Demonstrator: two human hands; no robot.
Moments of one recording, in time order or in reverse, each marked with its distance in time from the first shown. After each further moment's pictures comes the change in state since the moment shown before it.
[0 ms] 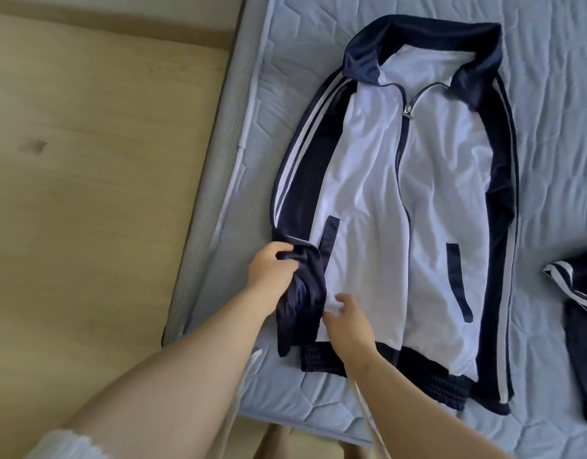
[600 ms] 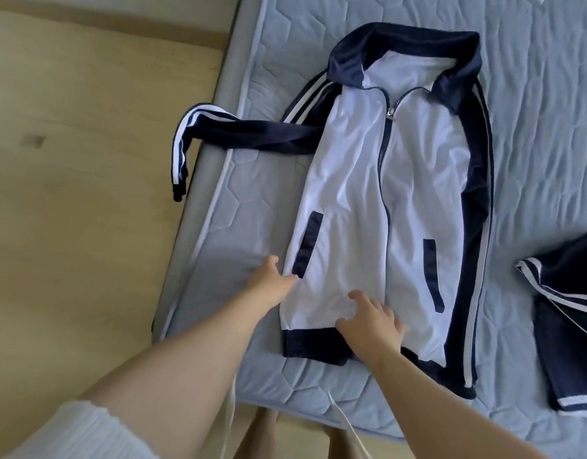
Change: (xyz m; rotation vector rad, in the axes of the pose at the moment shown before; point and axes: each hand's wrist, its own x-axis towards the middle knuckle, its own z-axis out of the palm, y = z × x) left_hand -0.022 -0.007 0.017 0.303 -0.227 -0.129; right_hand -0.018 0.015 -0.059 -0.599 0.083 -0.105
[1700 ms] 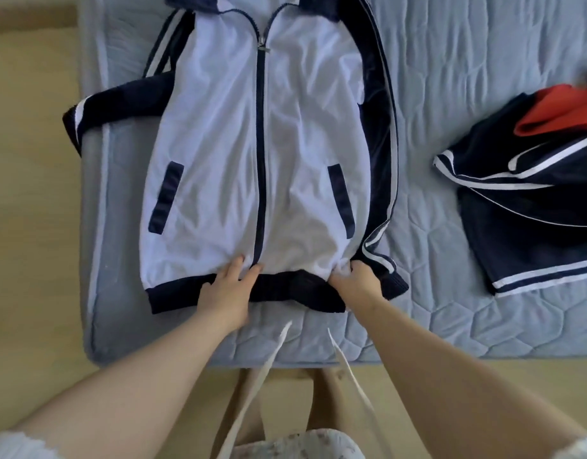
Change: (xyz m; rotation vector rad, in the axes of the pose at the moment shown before) left_hand -0.046 -0.036 0.095 1.173 -0.089 0.274; right_hand 0.006 0.128 0.005 0.710 -0.012 0.320
